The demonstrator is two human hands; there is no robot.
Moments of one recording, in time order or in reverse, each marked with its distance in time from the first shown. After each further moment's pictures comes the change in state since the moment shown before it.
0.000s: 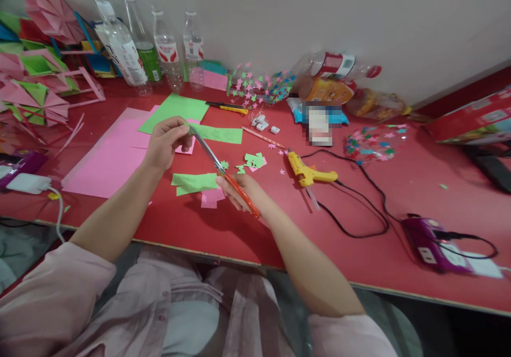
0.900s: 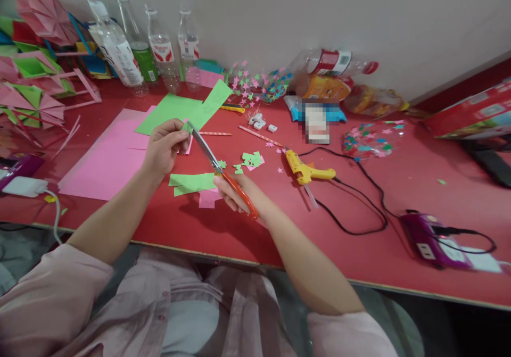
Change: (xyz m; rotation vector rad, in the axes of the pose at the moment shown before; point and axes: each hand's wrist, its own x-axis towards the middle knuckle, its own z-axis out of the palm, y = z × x) left_hand -0.007 0.001 0.010 -0.034 0.030 -0.016; right_hand -0.011 -0.002 0.003 0.073 0.012 -0.111
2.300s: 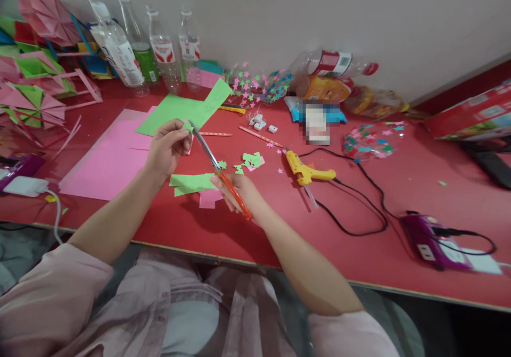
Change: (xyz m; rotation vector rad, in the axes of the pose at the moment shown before) left_hand 0.001 -0.005 0.001 -0.083 0.015 -0.028; right_hand 0.005 0.002 0.009 -0.020 0.098 0.028
